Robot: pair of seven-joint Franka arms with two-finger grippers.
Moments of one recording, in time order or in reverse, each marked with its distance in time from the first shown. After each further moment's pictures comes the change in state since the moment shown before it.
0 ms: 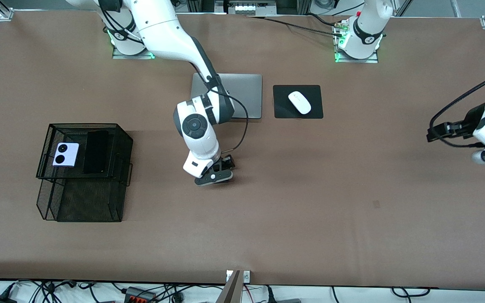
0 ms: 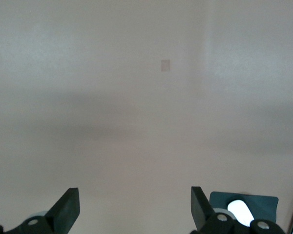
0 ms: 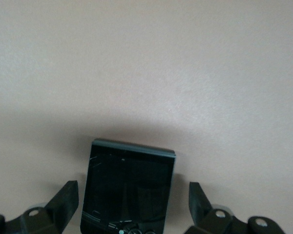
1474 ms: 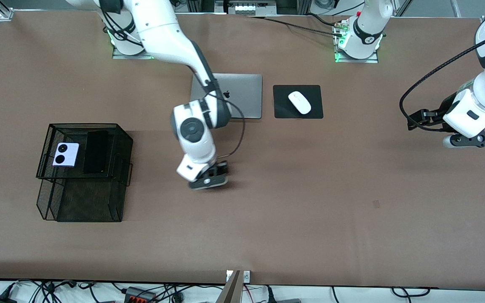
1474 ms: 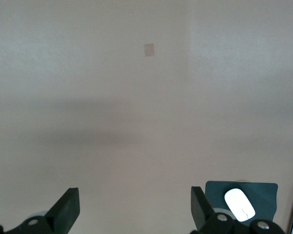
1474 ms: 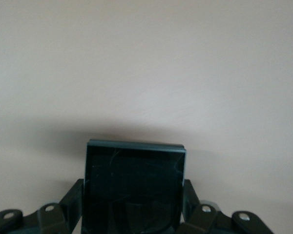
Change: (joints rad) left arm 0.117 -0.103 -0.206 -0.185 0.029 0.079 -0.038; right arm -0.003 -0.004 -0.148 0.059 0.000 -0.131 0.043
